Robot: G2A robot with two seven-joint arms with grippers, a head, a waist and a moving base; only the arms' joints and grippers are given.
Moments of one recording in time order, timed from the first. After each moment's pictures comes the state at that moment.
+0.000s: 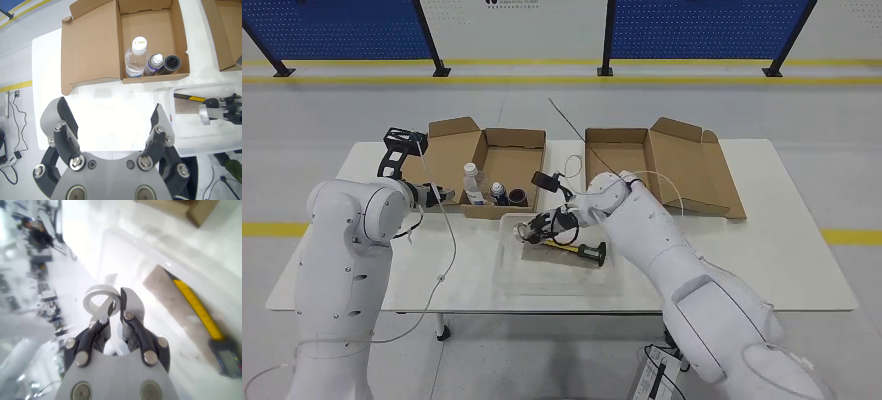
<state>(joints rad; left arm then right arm) 1.03 -1.14 -1.51 -1.79 1.24 -0.03 -1.41 -0.40 -1.77 0.99 -0.26 -0.24 -0.32 1.18</state>
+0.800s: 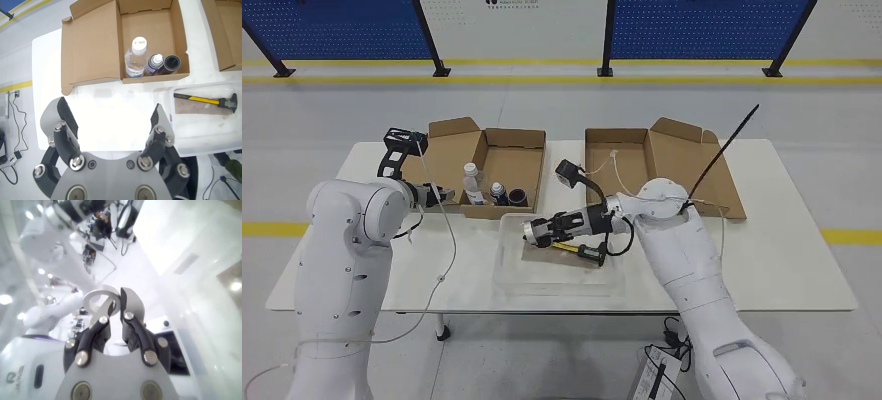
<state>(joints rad) 1.03 -1.14 -1.51 -1.79 1.24 -0.03 -1.41 -0.82 -1.58 1.26 -1.13 0.00 -0.17 1.51</state>
